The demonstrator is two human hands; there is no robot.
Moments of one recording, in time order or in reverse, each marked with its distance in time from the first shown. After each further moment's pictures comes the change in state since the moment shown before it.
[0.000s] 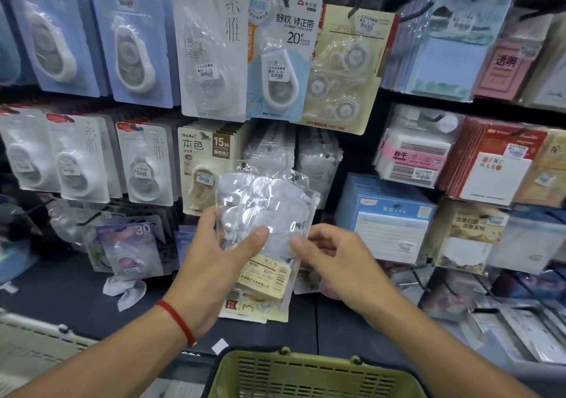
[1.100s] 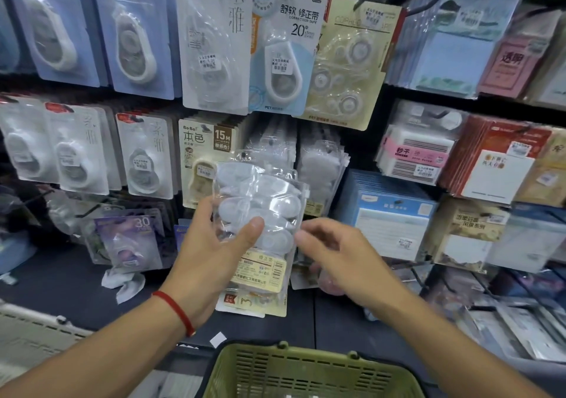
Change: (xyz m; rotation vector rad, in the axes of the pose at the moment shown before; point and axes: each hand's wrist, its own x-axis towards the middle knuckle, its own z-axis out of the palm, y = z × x) left_hand 0.002 0.002 -0.001 0.068 0.035 0.058; right_hand -0.002 -0.004 -0.006 -0.072 -0.039 -0.040
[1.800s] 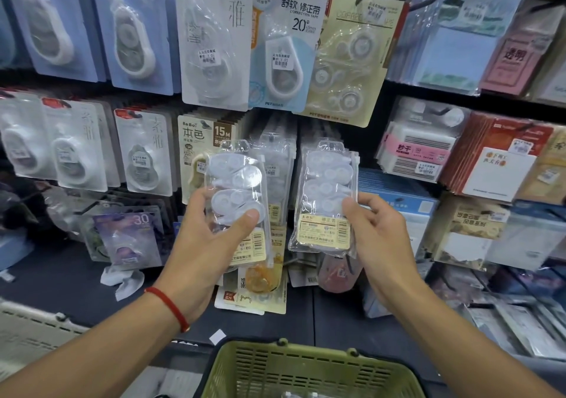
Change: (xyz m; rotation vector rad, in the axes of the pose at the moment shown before) left_hand 0.004 0.003 -0.006 0.055 0.030 0.041; right_hand 0.003 0.001 -0.014 0.295 0.409 0.003
